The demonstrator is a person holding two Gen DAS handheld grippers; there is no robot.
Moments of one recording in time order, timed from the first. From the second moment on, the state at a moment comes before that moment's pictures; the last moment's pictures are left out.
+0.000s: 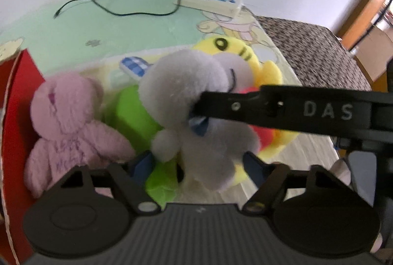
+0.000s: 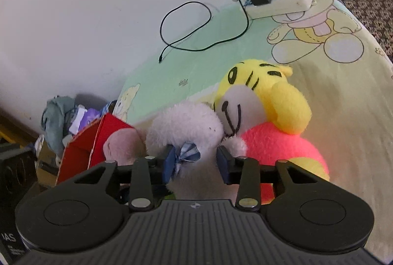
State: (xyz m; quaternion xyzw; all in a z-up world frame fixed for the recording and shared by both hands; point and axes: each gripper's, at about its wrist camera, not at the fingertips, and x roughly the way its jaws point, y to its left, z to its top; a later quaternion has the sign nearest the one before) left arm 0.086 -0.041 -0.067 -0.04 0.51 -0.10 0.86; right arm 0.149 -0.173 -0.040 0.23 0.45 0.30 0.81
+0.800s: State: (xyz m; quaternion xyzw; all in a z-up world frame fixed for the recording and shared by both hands) left arm -0.006 -0.054 -0.010 0.08 0.40 -0.10 0.91; right arm 0.080 -0.173 0.011 0.26 0.39 0.37 0.80
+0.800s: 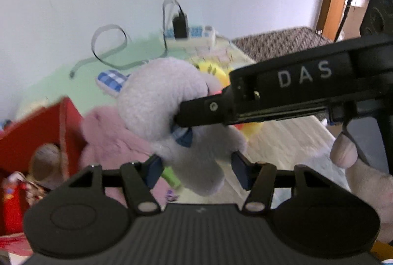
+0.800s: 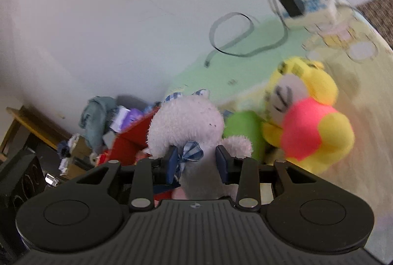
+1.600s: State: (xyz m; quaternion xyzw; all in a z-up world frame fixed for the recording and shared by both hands) left arm -0.040 0.198 0.017 0.10 0.40 -0.01 0.91; right arm 0.061 0.082 0.004 0.27 0.42 0.43 0.75
